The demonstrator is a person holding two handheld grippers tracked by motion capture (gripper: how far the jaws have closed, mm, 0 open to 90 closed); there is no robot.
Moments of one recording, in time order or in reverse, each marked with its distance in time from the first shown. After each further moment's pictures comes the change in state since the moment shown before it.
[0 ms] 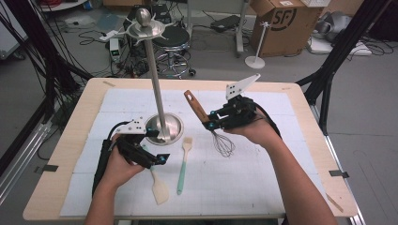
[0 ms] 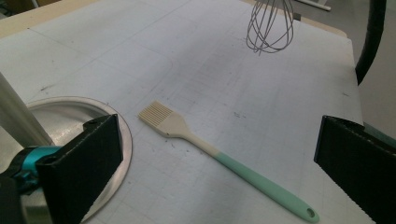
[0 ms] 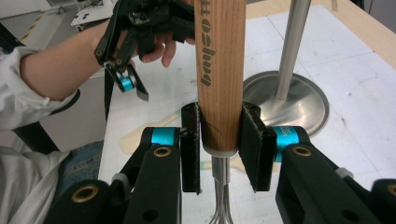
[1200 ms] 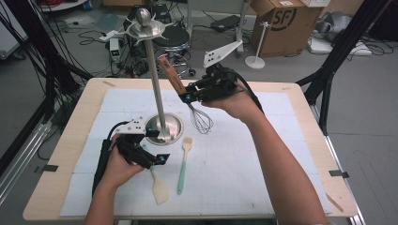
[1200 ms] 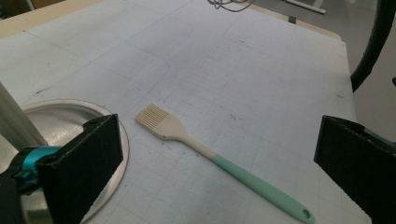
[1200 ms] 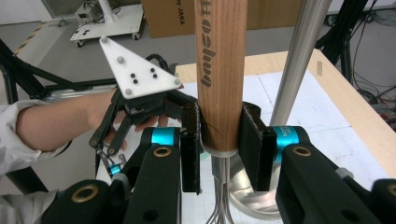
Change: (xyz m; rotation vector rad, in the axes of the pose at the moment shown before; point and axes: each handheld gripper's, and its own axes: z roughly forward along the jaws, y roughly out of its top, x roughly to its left) left arm 0.000 0.000 -0.001 -0.011 -0.012 -0.003; right arm -0.005 0.091 0.010 -0.073 -0.016 -0.082
